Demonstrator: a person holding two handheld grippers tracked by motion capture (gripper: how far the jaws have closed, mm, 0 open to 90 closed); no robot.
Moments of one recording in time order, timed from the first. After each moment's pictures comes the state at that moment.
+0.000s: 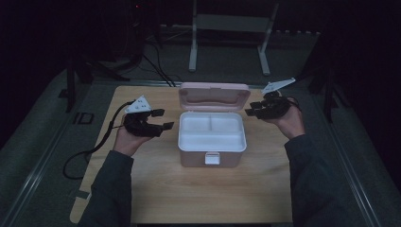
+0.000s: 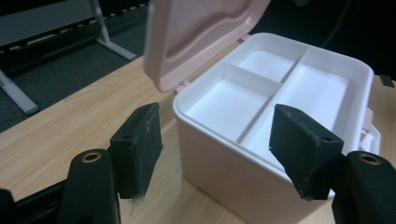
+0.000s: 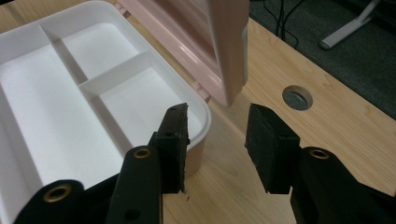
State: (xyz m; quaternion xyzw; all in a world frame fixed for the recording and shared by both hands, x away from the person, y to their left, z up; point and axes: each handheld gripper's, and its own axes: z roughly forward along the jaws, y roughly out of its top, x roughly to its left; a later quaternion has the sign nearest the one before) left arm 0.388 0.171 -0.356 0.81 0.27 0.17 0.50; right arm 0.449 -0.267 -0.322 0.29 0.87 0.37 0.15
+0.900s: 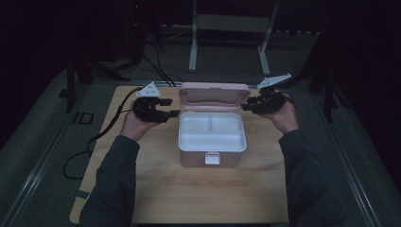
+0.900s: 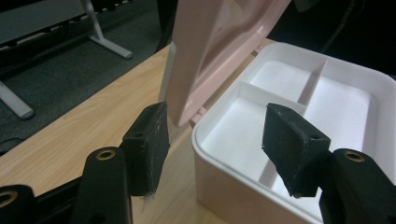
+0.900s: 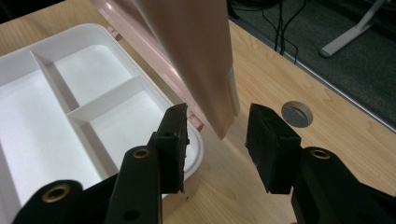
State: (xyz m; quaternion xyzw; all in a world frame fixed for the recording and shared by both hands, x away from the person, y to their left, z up) left arm 0.428 0.152 -0.343 0.82 0.25 0.15 0.49; right arm 0.465 -0.257 -0.321 0.30 0.86 0.39 0.15
